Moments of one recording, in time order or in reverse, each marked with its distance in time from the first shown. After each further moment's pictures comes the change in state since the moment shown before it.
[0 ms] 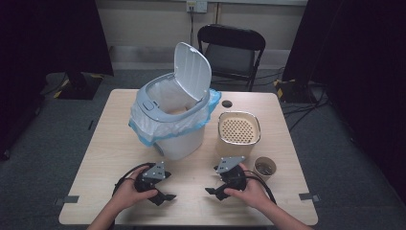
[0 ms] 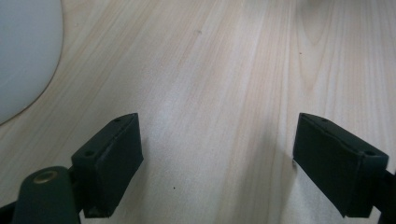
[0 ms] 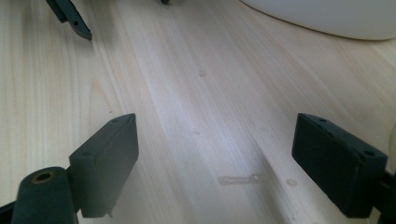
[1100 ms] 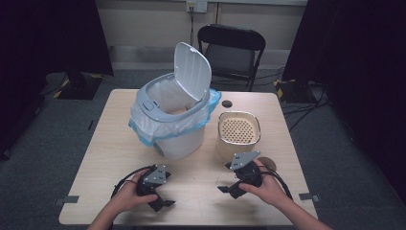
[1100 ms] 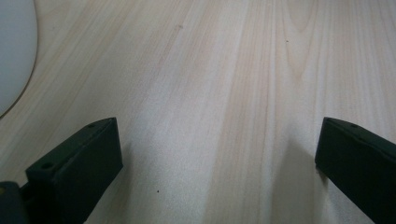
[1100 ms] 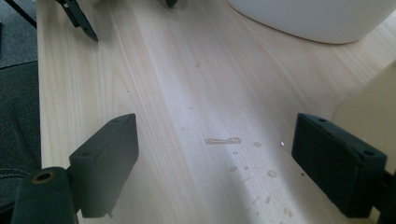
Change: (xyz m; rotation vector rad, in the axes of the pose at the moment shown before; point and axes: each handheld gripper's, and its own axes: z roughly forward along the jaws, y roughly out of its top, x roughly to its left) left arm -0.005 -0.003 0.004 0.005 -0.026 0.053; right arm -0.009 0.005 -0.051 0.021 0.021 -0.027
